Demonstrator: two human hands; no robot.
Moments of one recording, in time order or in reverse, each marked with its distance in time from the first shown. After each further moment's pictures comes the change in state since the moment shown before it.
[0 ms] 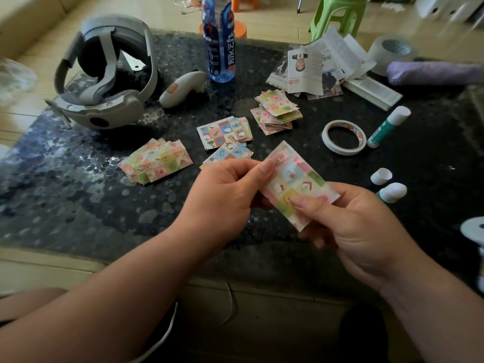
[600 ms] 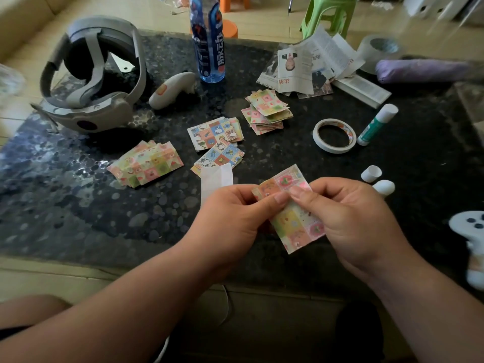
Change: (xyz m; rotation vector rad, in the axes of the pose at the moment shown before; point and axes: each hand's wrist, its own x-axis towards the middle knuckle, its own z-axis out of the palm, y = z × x) left_hand -0.012 -0.018 0.021 -0.206 -0.097 -0.228; right_hand 0.002 0.000 -0.004 -0.119 0.143 -0.088
